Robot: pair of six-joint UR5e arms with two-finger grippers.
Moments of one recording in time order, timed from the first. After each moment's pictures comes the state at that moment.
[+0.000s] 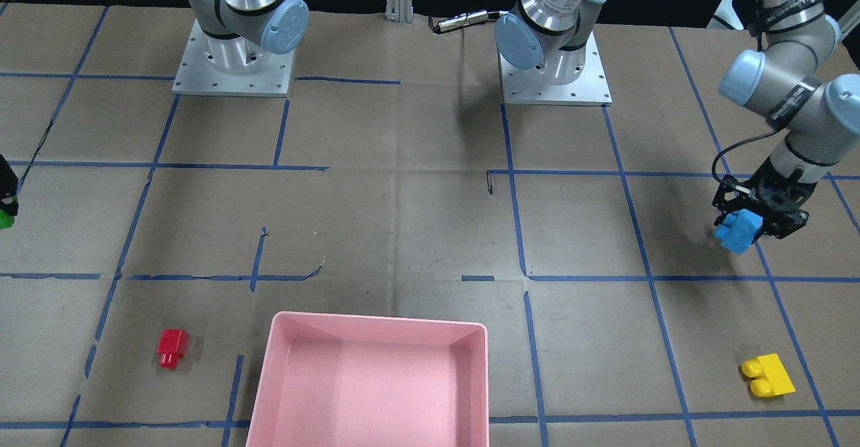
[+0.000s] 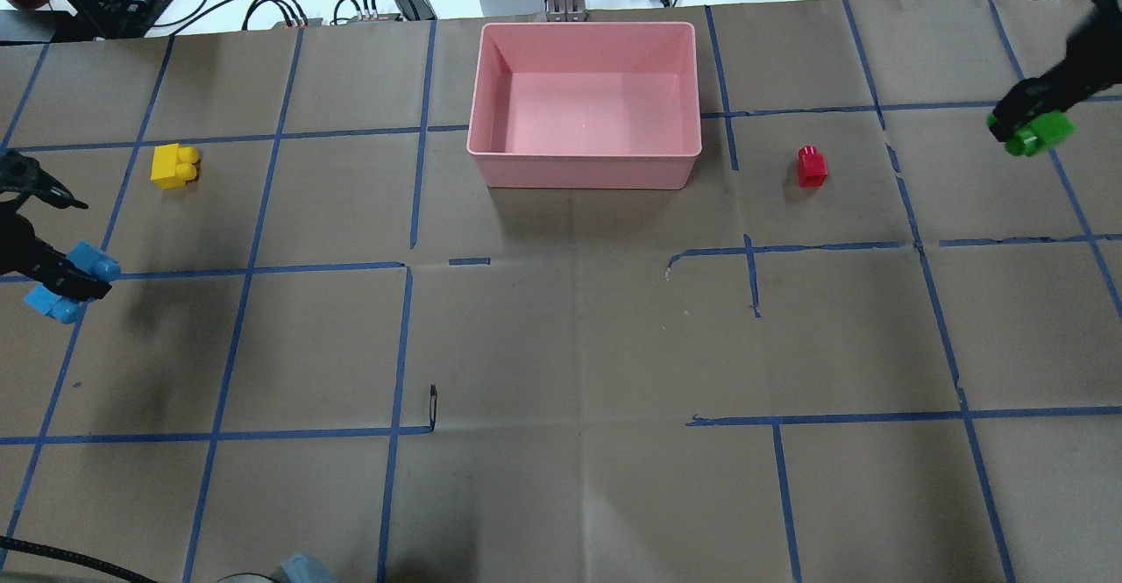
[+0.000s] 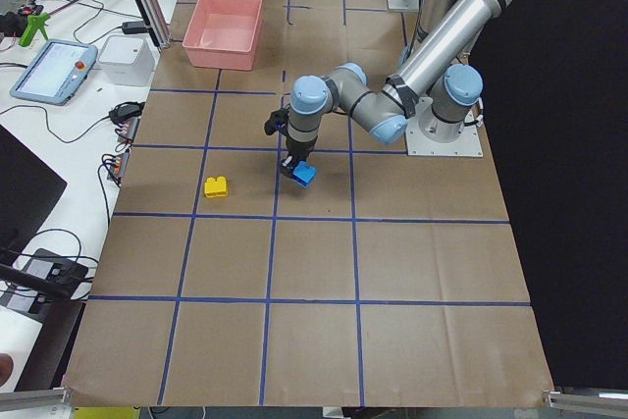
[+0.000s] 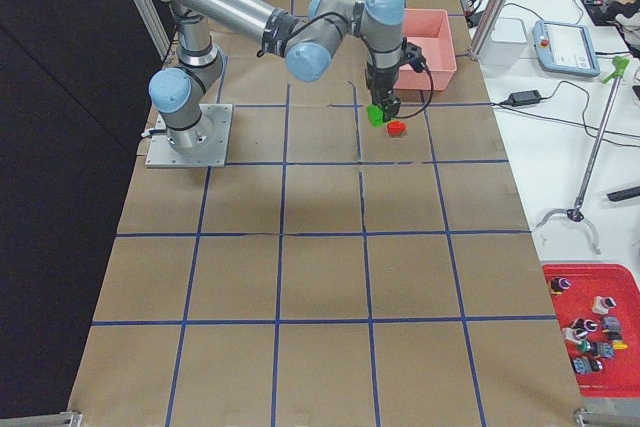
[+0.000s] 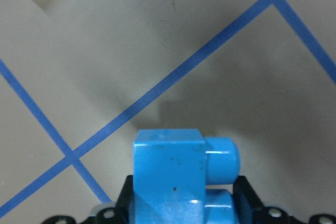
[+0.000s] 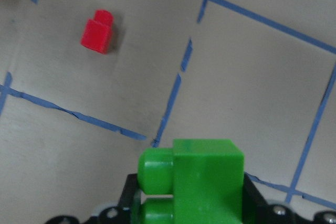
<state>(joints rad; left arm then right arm) -0.87 -1.70 -1.86 -1.10 1.51 1.16 1.27 -1.41 1.61 -1.93 -1.52 -0.68</state>
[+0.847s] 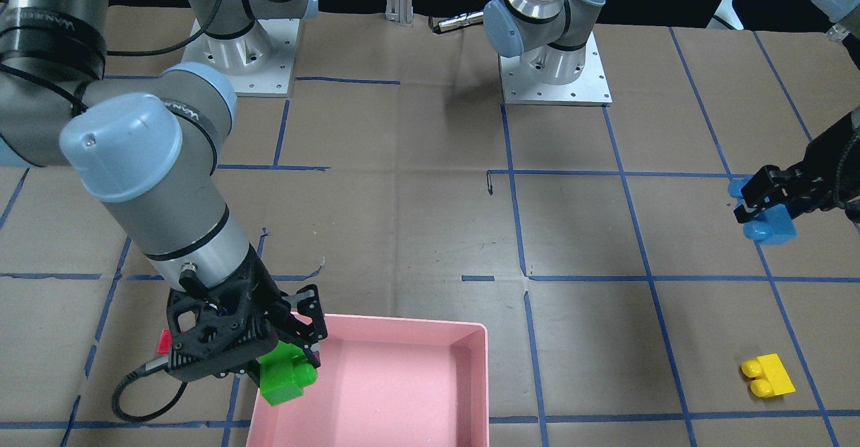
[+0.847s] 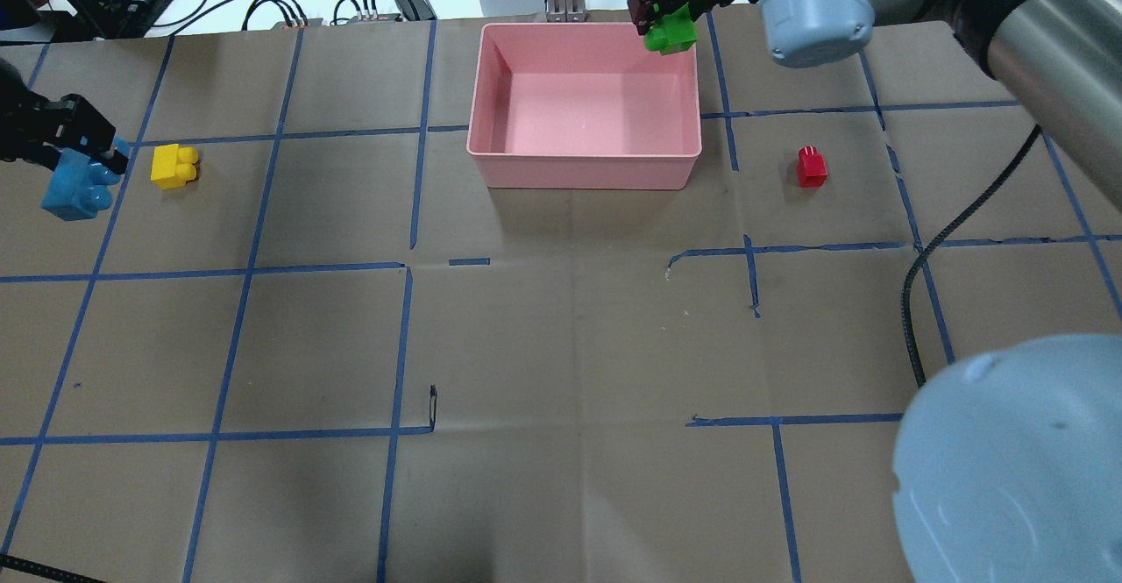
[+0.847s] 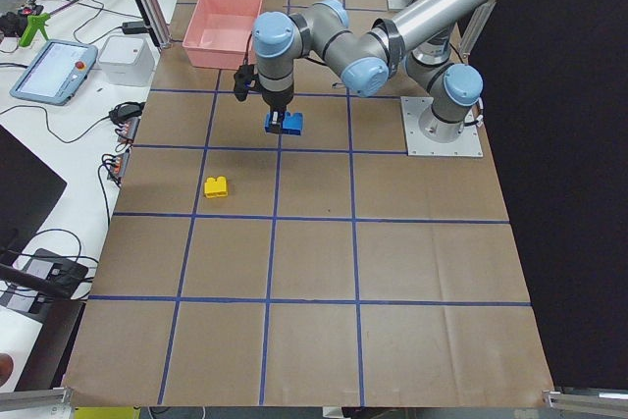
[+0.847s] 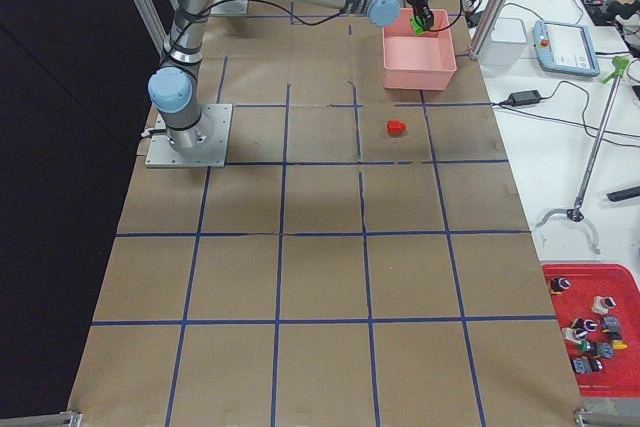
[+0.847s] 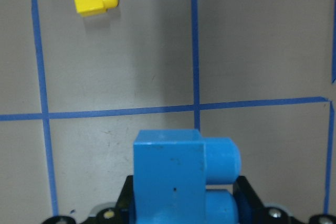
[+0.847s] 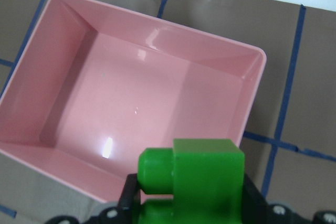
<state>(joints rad) -1.12 -1.77 -1.49 -1.46 1.49 0.41 1.67 -1.06 1.31 -2.25 -1.34 -0.16</state>
